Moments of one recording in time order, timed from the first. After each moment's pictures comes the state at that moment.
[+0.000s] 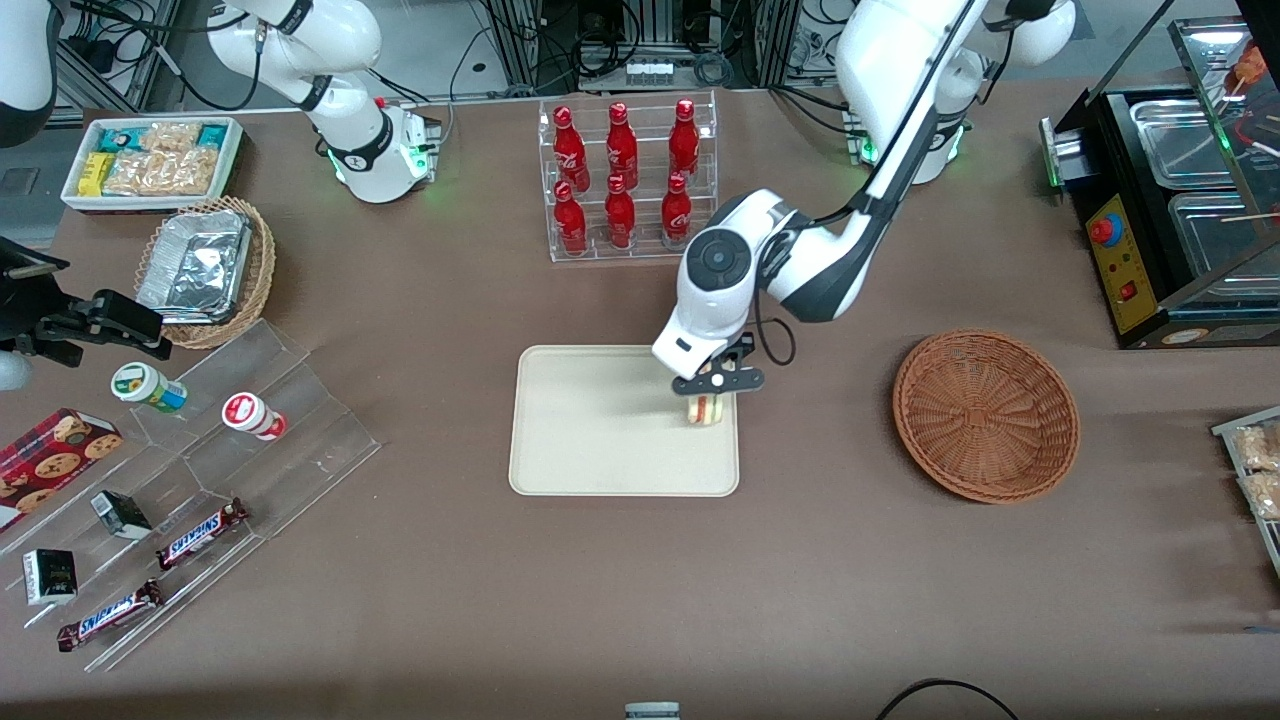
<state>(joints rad) -0.62 0.52 -0.12 -1.76 0.04 2.22 -0.81</state>
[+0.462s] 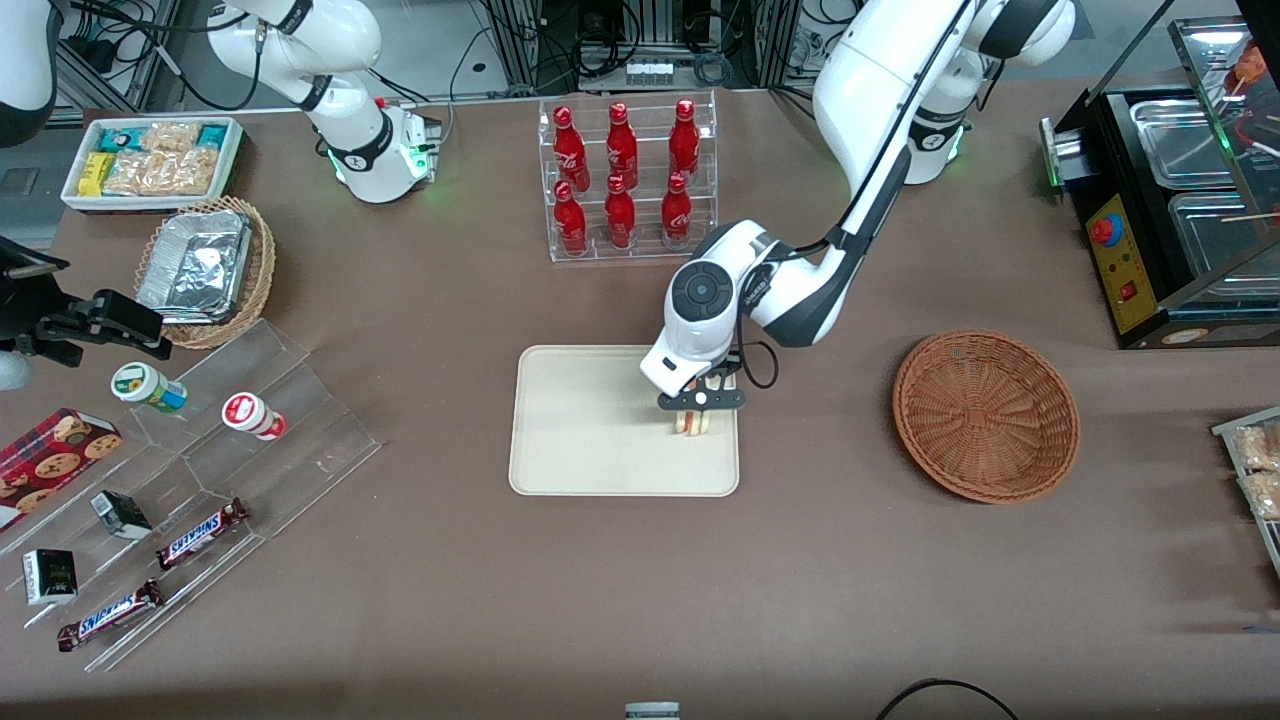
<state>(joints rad) -0.62 0.63 -0.12 -1.70 0.04 2.26 -0.77</state>
